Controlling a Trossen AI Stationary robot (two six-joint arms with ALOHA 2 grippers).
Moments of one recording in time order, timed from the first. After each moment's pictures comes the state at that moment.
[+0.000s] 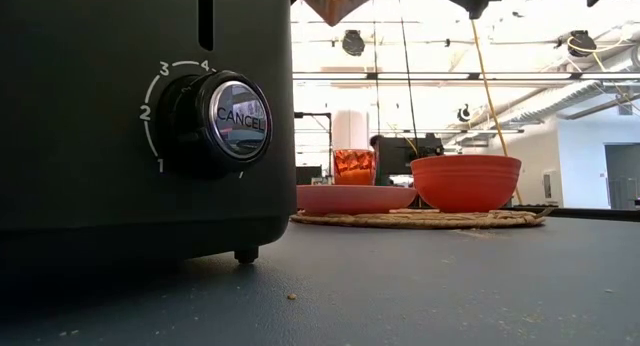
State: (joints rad) left arm 0.25 1.42 0.76 1.02 0.31 0.07; right arm -0.15 0.70 0.57 0.22 0.03 -0.12
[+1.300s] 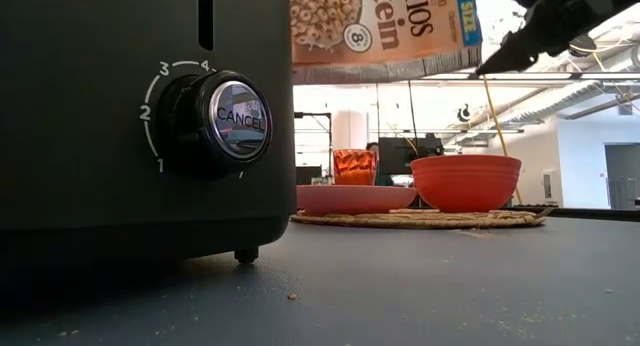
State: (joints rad) left arm 0.28 1.15 0.76 0.19 0.30 0.10; right arm -0.15 0.53 0.57 -0.55 0.03 -0.04
